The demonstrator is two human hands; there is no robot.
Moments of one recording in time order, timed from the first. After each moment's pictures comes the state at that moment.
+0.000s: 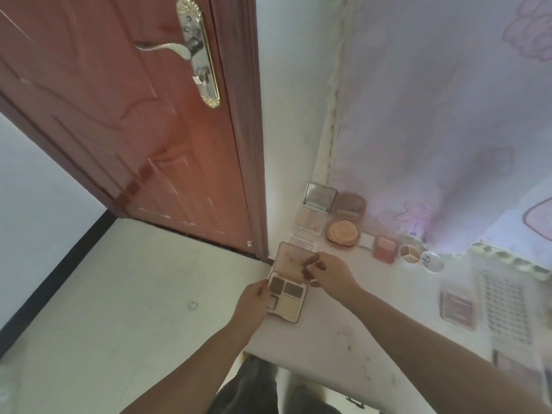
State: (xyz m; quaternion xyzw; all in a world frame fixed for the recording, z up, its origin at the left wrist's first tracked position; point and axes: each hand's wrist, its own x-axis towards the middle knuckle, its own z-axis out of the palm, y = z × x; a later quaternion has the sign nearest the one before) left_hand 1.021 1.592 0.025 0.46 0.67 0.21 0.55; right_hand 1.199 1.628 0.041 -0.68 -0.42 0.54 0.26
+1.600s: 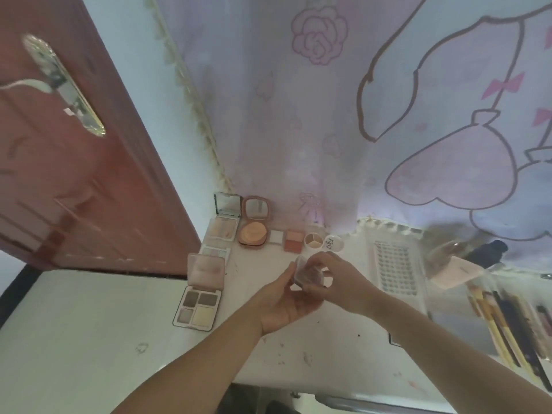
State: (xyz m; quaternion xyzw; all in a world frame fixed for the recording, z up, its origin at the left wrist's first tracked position) left_hand 1.212 1.573 0.066 0.10 0.34 0.19 0.92; right_hand 1.377 1.534 0.085 -0.64 -0.65 0.34 0.23
